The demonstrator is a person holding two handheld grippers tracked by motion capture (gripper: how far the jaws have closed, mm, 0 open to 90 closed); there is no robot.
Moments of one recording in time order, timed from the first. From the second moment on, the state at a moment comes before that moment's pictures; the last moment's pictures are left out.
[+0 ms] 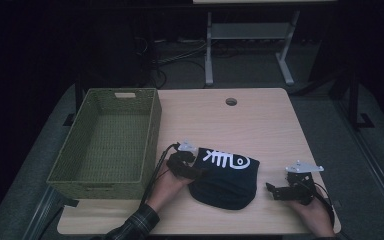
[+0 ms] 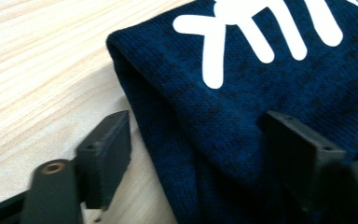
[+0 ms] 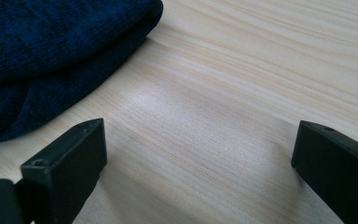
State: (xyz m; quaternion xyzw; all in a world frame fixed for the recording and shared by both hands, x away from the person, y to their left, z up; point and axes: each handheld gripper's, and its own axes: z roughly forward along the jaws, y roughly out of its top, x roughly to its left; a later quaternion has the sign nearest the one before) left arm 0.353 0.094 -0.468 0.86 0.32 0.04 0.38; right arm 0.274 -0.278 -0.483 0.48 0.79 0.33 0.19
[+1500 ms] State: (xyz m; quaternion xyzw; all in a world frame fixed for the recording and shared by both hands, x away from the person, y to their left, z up) left arm 0.335 0.084 -0.401 0.86 0.27 0.01 0.42; right arm 0.273 -0.278 -0.483 0.48 0.79 0.33 0.18
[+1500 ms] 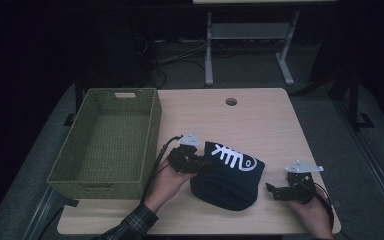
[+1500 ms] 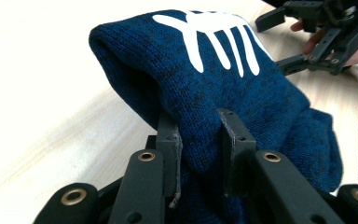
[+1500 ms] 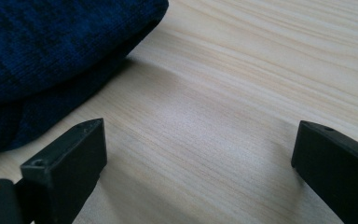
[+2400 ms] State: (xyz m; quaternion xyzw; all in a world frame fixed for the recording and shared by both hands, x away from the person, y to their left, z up) left arm 0.340 0.117 -0.348 0.85 0.23 0.00 0.47; right arm 0.273 -0.278 -0.483 0.48 0.79 0.33 0.18
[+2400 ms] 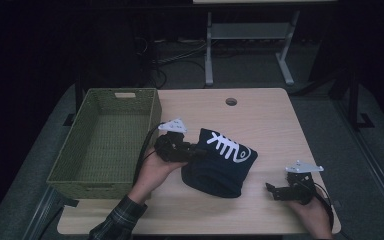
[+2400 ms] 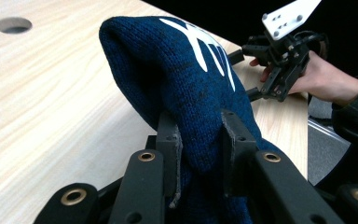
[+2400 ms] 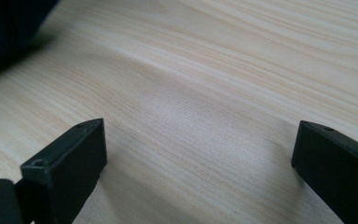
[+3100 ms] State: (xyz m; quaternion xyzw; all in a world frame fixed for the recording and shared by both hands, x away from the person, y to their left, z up) left arm 0.344 0.162 -0.316 0.85 0.24 0.02 0.46; right arm 0.273 -0.278 -0.483 0.48 0.79 0.33 0.19
